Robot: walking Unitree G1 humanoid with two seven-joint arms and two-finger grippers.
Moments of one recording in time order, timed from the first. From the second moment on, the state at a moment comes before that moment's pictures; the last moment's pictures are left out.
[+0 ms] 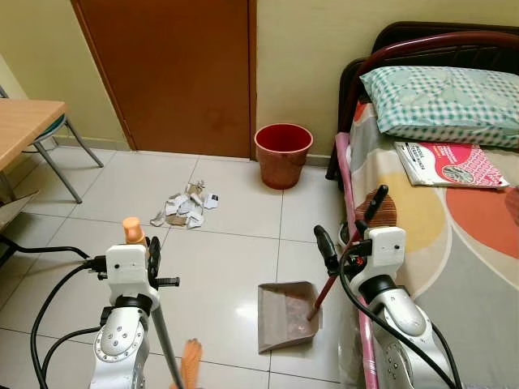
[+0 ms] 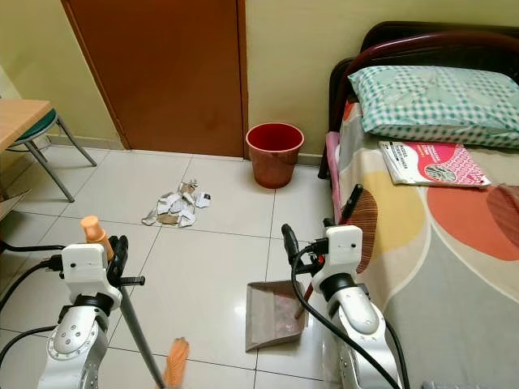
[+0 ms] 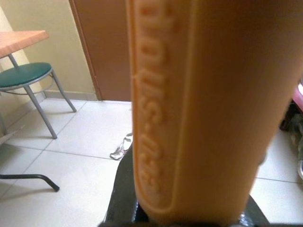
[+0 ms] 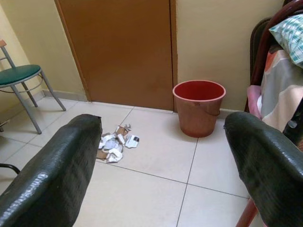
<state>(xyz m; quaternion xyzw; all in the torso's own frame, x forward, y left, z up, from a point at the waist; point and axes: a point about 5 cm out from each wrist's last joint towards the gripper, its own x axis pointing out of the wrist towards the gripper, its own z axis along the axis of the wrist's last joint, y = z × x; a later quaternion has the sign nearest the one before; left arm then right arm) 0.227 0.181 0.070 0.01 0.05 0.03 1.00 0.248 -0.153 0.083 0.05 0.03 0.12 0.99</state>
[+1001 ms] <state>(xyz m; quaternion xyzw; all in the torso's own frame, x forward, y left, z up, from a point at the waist) 0.247 0.179 0.075 0.05 0.01 0.01 1.00 0.259 -0.178 0.065 0.00 0.05 0.02 1.00</state>
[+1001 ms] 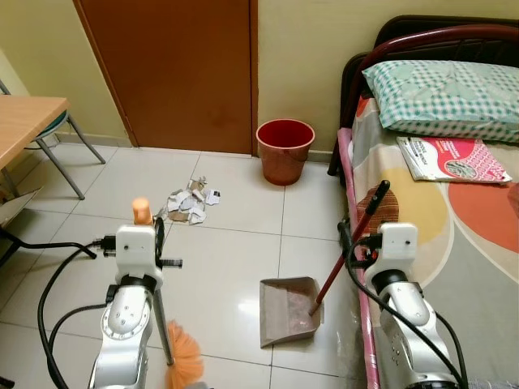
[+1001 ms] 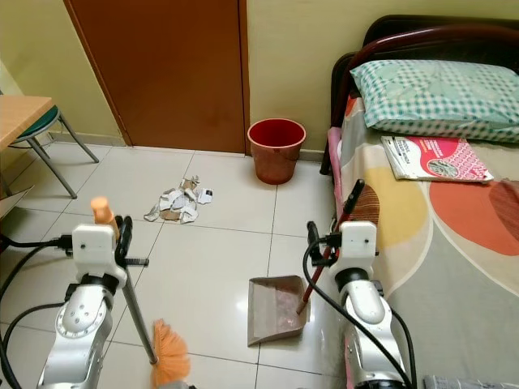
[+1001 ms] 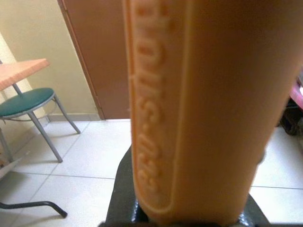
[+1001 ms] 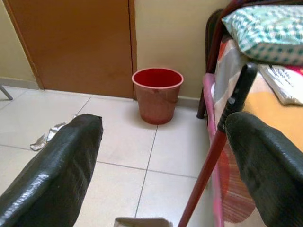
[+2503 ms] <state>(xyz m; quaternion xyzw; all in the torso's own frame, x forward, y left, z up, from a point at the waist) 0.259 0.165 0.073 0.02 0.02 -0.06 1.00 0.282 -0.176 0.076 -0.01 0.02 0.02 1.00</state>
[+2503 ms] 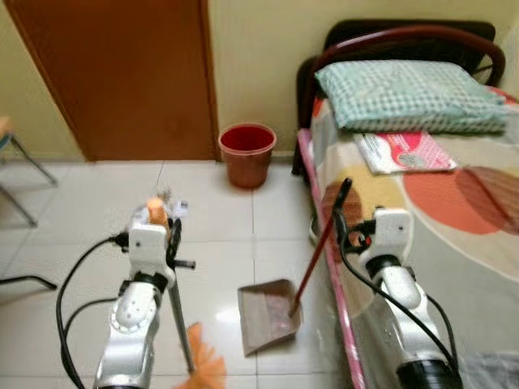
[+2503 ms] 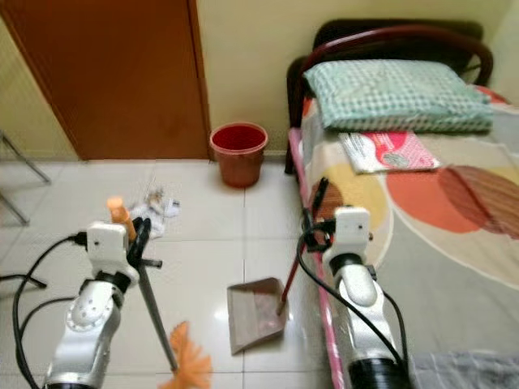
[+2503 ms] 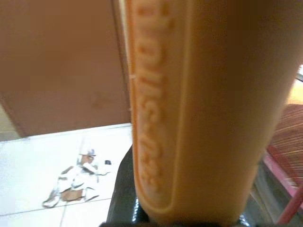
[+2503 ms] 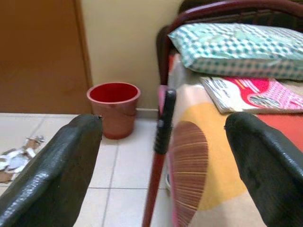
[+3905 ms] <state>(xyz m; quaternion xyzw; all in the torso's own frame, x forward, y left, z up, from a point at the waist) 0.253 0.168 0.078 0.00 0.01 -0.05 1.00 0.284 -0.161 0.080 0.00 0.01 0.04 1.00</state>
